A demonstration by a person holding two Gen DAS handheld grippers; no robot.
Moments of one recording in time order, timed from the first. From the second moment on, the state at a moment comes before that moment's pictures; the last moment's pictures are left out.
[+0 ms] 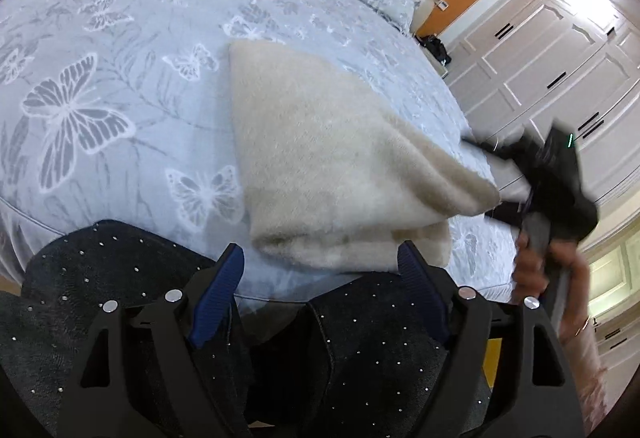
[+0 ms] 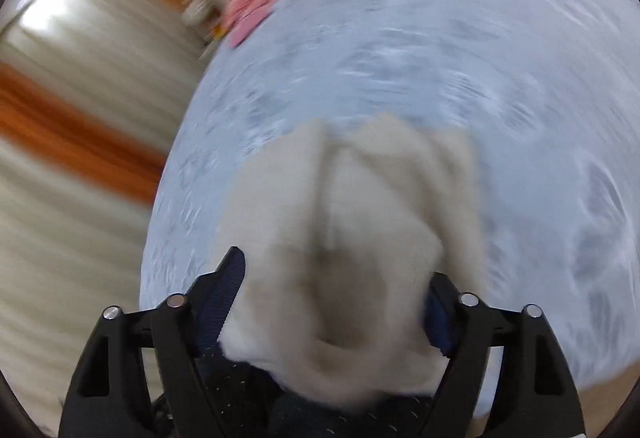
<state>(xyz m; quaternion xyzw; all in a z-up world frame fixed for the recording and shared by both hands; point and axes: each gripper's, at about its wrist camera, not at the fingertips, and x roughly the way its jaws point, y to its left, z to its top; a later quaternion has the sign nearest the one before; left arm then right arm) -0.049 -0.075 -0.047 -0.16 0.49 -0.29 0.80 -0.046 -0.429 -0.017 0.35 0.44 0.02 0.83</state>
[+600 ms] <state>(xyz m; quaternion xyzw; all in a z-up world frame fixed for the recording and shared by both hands) -0.038 -0.112 -0.058 -0.10 0.50 -0.27 0.82 -0.051 -0.486 0.014 0.32 0.43 -0.05 0.84</state>
